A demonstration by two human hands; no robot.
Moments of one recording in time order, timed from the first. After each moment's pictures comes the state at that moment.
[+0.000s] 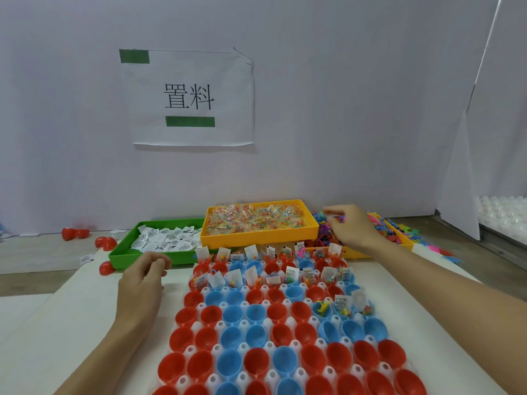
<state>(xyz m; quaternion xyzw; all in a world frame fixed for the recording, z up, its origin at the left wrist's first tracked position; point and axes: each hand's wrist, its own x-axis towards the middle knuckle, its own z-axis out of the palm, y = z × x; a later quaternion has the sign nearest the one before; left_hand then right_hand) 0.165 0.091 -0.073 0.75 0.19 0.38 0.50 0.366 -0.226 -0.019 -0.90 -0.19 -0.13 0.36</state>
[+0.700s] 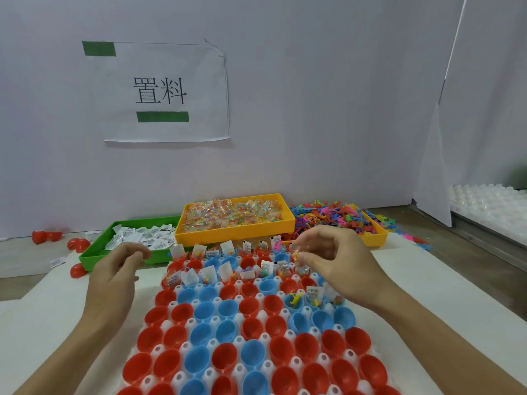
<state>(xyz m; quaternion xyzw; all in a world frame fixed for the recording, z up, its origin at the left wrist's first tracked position) 0.155 0.071 -0.051 0.78 0.14 0.37 0.49 0.232 -0.249 -0.015 -0.80 -0.27 -0.07 0.53</state>
